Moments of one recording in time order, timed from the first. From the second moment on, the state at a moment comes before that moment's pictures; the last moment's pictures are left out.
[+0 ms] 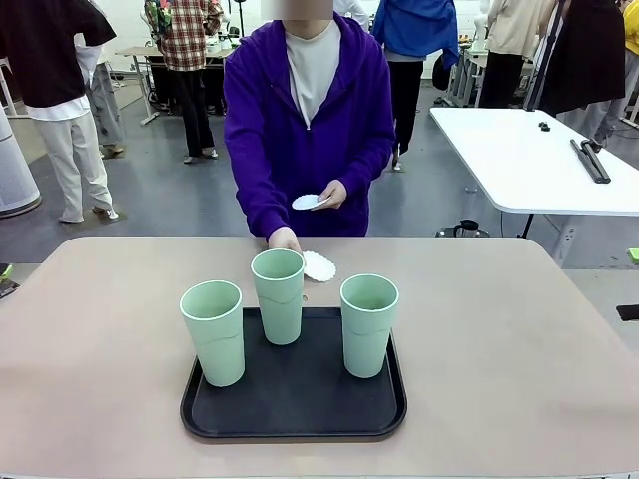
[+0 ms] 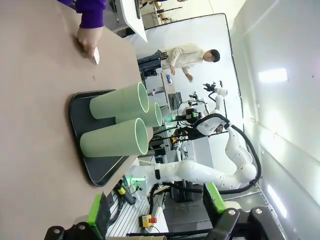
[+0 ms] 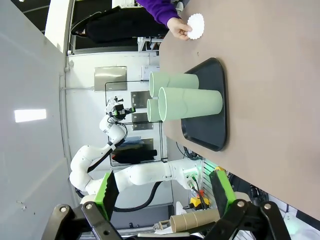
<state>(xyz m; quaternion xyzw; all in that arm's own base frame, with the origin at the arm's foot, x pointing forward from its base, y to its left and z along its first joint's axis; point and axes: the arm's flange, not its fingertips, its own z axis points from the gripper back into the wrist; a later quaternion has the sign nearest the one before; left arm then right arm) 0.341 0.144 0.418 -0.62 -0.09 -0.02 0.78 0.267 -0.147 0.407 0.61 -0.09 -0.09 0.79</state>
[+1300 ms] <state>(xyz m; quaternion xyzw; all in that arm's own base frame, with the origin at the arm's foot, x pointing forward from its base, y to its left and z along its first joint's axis) 0.341 0.144 0.418 -0.62 -0.09 -0.02 0.78 0.267 -0.147 0.407 0.61 -0.09 -0.09 0.79</state>
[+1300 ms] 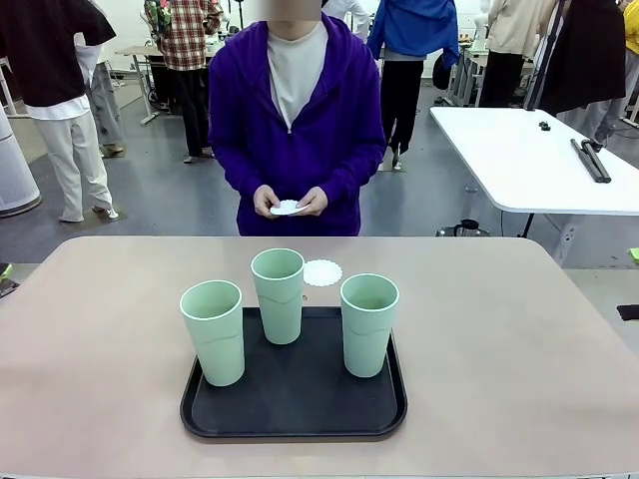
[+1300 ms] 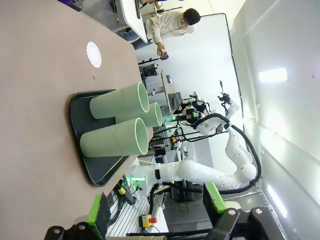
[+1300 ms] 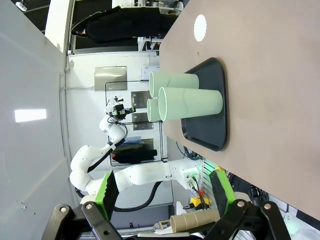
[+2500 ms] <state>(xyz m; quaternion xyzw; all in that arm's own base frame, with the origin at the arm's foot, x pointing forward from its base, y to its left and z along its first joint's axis) 0.341 0.143 0.417 -0.62 -0.09 -0.02 0.78 0.315 -0.137 0.484 0.53 -0.14 -0.02 0.83</state>
